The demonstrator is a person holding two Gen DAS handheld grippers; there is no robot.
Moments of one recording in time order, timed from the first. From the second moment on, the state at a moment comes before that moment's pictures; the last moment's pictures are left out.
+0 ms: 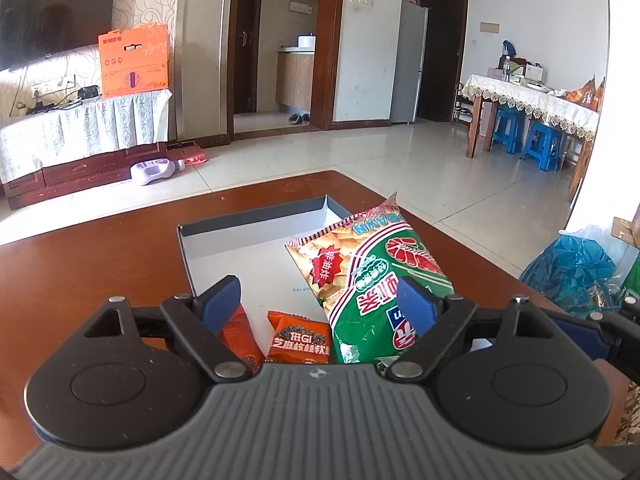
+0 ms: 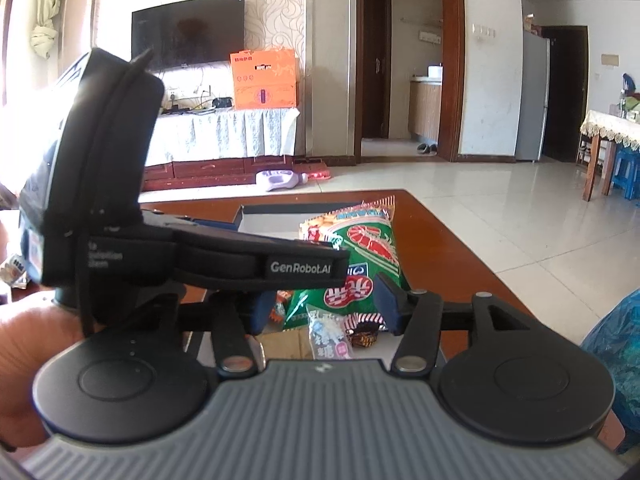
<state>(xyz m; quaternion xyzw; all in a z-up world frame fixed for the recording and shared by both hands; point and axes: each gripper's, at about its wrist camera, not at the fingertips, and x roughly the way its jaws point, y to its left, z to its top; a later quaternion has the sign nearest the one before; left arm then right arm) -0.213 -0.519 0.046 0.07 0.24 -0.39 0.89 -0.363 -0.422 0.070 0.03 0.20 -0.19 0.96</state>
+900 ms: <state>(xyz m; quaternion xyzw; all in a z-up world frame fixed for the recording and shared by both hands) -0.224 -0.384 0.080 0.06 0.21 -0.29 0.93 -0.346 -0.343 0.086 -0.02 0.18 -0.08 0.98</state>
